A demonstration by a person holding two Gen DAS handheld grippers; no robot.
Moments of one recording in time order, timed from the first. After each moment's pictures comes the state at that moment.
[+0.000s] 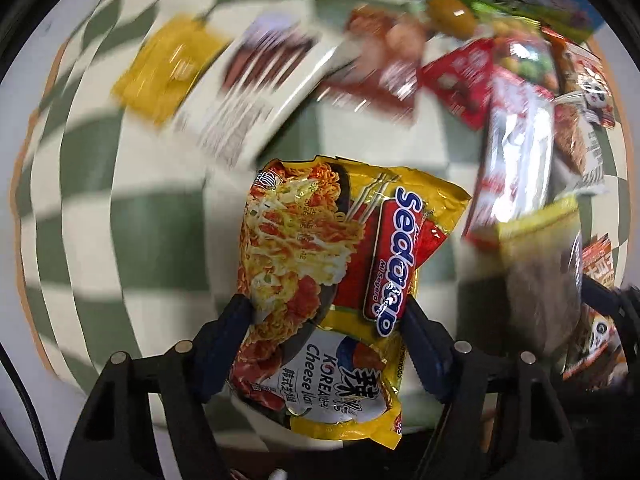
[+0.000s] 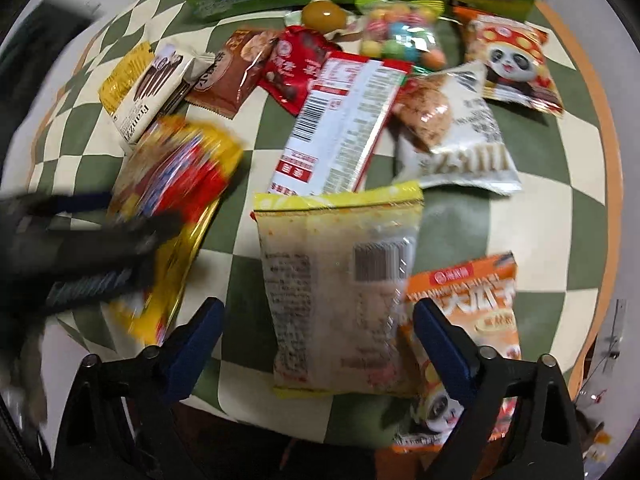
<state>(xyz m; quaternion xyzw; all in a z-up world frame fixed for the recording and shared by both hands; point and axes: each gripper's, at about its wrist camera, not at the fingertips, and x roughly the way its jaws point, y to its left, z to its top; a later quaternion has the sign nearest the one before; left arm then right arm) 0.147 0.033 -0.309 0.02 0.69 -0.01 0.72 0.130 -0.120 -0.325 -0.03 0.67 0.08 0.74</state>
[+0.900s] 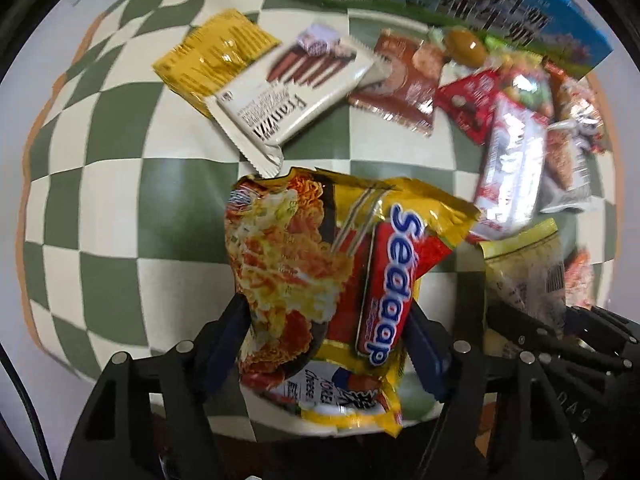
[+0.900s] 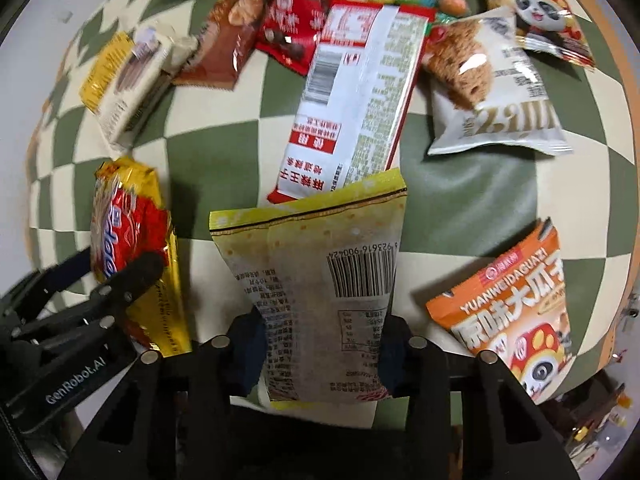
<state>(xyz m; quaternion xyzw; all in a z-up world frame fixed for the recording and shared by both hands) 0.136 0.062 -0.296 -0.02 0.66 0.00 0.75 0.163 -0.095 -0.357 0.04 0.72 0.07 0.69</state>
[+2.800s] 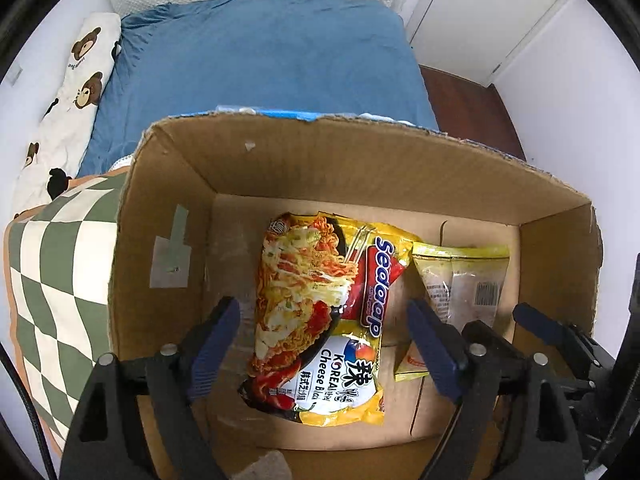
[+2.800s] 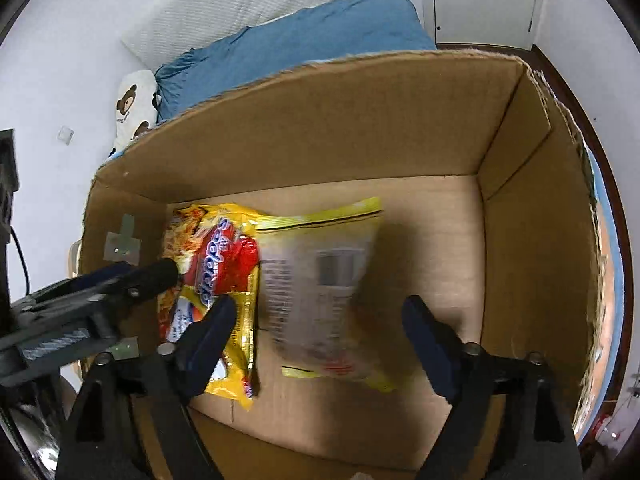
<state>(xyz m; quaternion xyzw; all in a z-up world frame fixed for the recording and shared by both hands) 0.535 -0.029 -0.221 -0.06 0.64 -0.03 0.77 0.539 -0.197 -0.269 0.09 0.63 0.08 0.77</state>
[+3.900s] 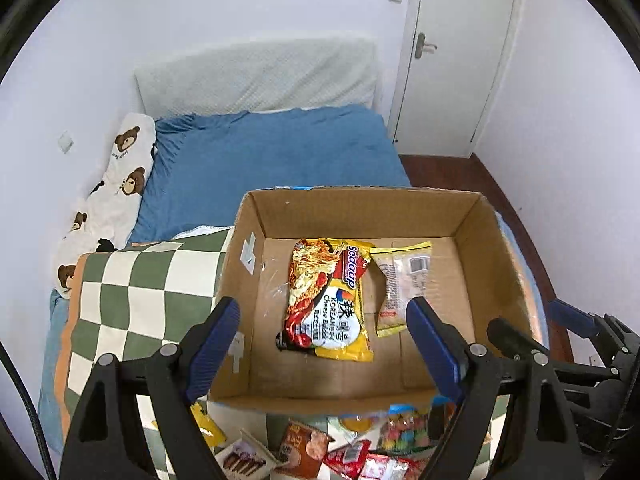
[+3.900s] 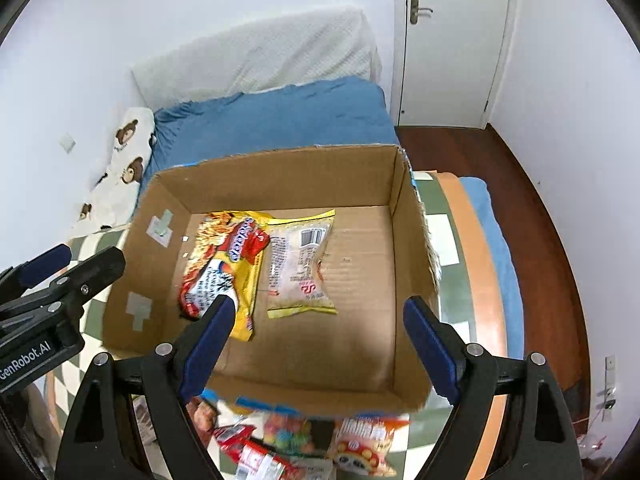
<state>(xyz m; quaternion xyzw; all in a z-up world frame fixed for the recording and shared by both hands) 0.378 -0.026 -0.093 -0.01 0.46 -0.02 0.89 0.393 -0.179 -0.142 0.02 0.49 0.03 0.87</state>
